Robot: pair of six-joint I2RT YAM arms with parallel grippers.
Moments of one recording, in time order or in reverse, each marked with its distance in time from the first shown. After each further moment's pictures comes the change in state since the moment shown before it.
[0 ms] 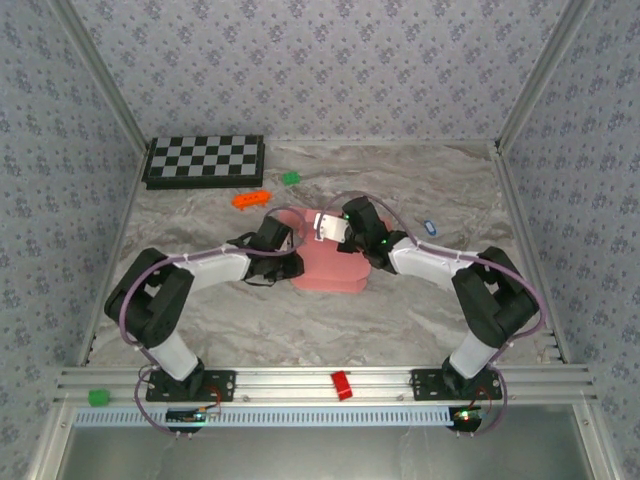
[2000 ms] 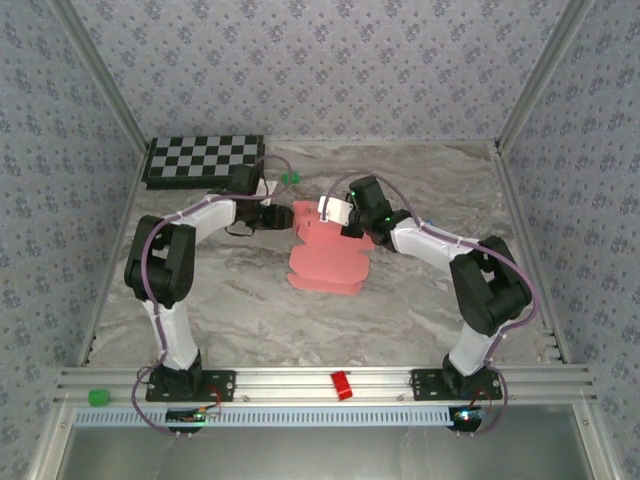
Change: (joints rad) left arm 0.304 0.283 0.446 -0.190 0.189 0.502; right arm -0.093 0.074 0.165 -0.142 -0.147 -0.008
